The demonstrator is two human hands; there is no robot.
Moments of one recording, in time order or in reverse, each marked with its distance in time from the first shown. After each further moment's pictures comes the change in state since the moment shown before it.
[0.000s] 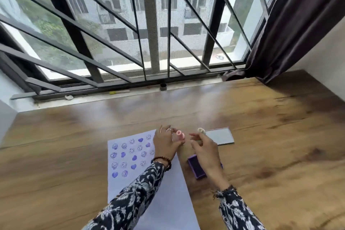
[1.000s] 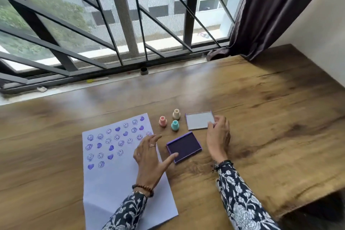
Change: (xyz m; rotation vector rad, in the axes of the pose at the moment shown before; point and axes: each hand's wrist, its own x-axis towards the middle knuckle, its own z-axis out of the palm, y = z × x) left_hand -0.089 -0.004 0.027 -0.025 0.125 0.069; right_hand 0.029 0.072 -0.052 -0.205 0.411 0.218
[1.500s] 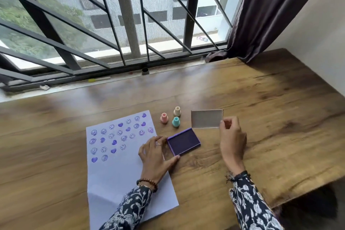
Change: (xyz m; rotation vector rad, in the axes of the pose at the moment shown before) left_hand -0.008 -0.007 0.006 0.091 -0.116 0.051; right_hand -0.026 0.001 -0.052 -0.043 0.151 -0.194
